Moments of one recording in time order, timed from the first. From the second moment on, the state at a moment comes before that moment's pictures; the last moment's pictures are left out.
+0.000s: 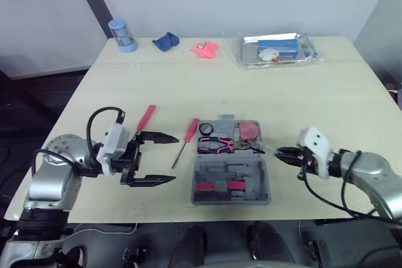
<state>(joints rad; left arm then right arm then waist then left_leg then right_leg) -0.16 0.86 0.14 -0.02 -0.57 0.03 -1.56 -0.21 -0.78 0.17 -0.40 0.31 0.59 0.85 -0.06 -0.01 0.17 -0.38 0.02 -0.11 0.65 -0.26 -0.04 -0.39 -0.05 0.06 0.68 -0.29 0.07</state>
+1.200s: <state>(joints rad) -0.08 0.93 0.15 0.08 -0.54 -0.05 -1.56 -0.84 -0.50 0.87 -0.26 -0.02 1.00 0.91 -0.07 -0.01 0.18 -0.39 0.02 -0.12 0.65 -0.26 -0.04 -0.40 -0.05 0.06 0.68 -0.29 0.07</state>
